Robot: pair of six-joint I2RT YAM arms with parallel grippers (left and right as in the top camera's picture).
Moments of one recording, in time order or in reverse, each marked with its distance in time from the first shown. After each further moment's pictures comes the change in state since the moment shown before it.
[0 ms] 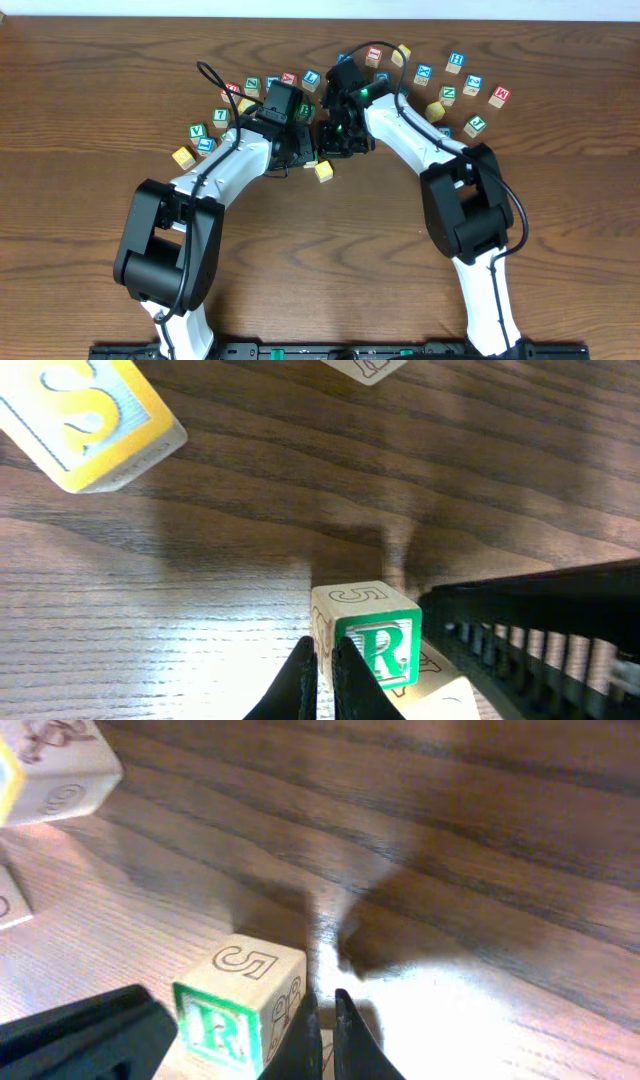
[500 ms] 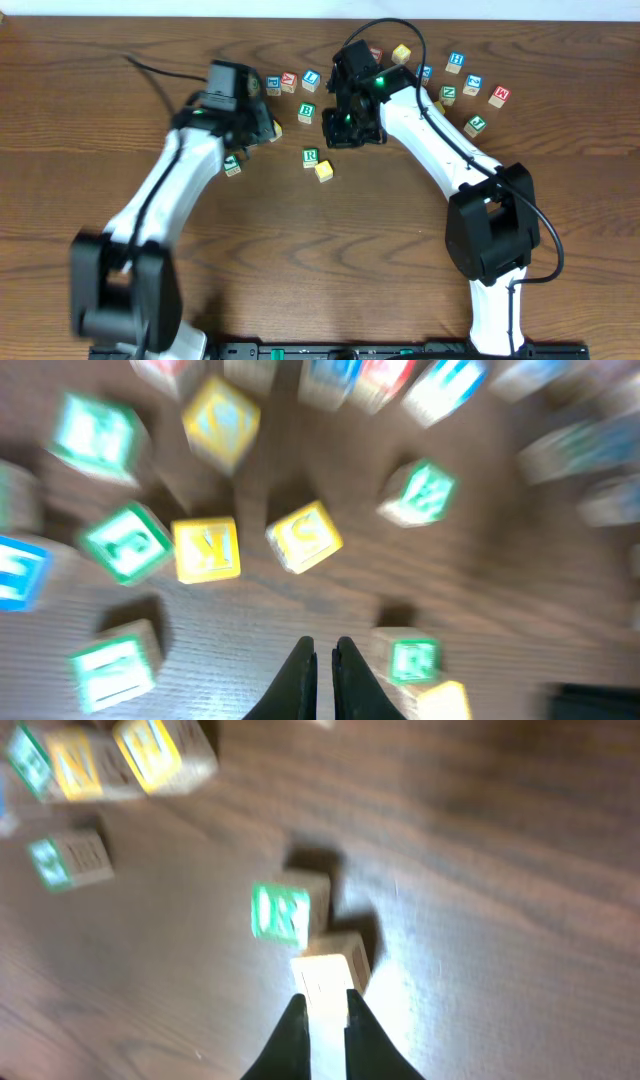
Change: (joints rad) left arm 0.169 -0.222 0.001 -0.054 -0.021 0.048; right arm 0.006 -0.168 0.002 -0.124 0.064 -0.042
